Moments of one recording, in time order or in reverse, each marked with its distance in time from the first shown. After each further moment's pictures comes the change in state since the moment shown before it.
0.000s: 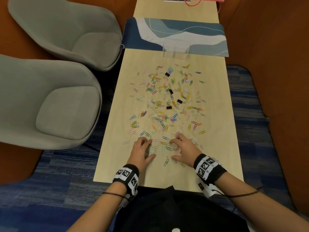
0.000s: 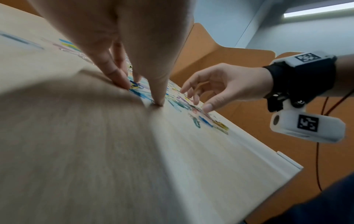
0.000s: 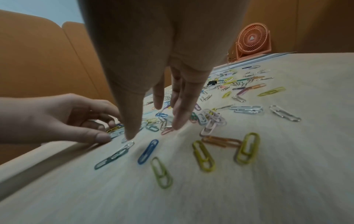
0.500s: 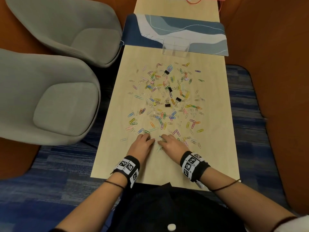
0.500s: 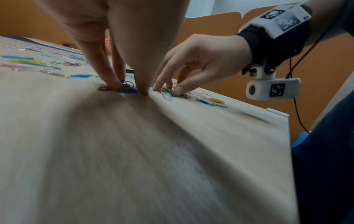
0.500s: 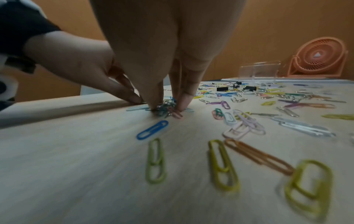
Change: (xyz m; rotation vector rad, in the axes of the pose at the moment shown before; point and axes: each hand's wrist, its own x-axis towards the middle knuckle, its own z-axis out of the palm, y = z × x) left_hand 0.023 0.009 0.002 0.334 -0.031 0.188; right_hand 0.024 -0.027 0.022 -0.443 -0.048 -0.188
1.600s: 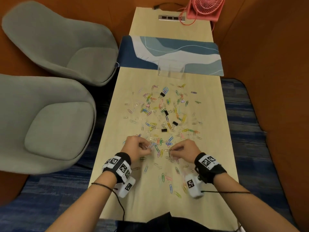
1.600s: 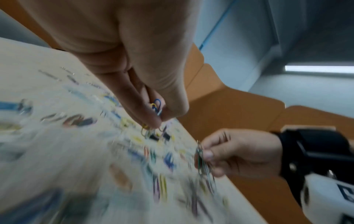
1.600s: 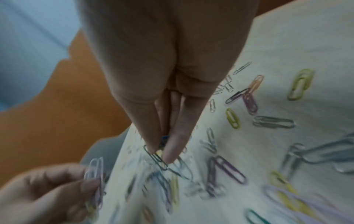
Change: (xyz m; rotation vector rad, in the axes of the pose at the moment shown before) left_hand 0.094 -0.012 -0.087 -0.561 -0.039 -0.234; right_hand 0.029 0.086 -0.073 1.065 0.093 0.473
